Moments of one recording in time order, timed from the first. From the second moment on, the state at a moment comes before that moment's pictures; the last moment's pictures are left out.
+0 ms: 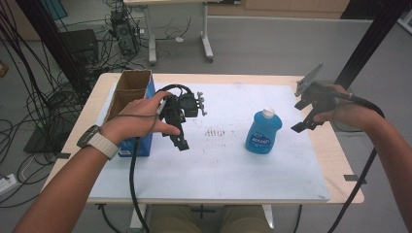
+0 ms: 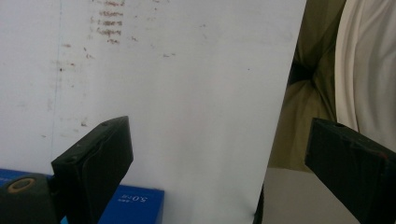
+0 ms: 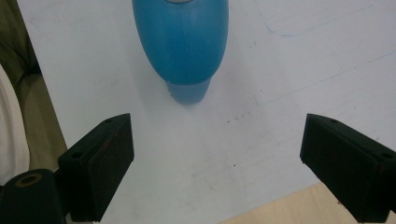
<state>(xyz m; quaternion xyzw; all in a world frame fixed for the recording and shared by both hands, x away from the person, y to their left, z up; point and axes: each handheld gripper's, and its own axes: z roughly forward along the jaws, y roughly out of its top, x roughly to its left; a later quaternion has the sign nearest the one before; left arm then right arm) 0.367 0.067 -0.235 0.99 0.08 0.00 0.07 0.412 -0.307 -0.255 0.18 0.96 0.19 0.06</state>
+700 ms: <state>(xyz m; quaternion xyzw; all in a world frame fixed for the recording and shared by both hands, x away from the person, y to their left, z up) 0.366 0.066 -0.236 0.99 0.08 0.00 0.07 0.408 -0.307 -0.264 0.17 0.96 0.20 0.05</state>
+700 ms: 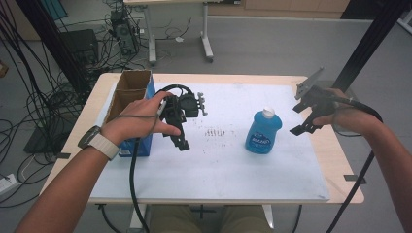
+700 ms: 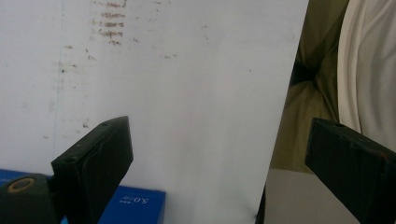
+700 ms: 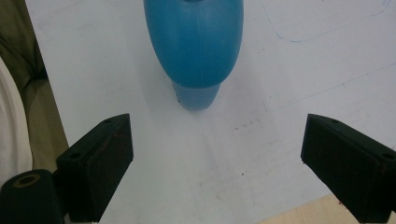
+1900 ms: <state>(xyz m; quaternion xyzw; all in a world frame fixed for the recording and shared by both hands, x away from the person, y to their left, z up) 0.368 0.066 -0.238 0.99 0.08 0.00 0.07 0.404 -0.315 -0.294 0.18 0.94 0.28 0.05</state>
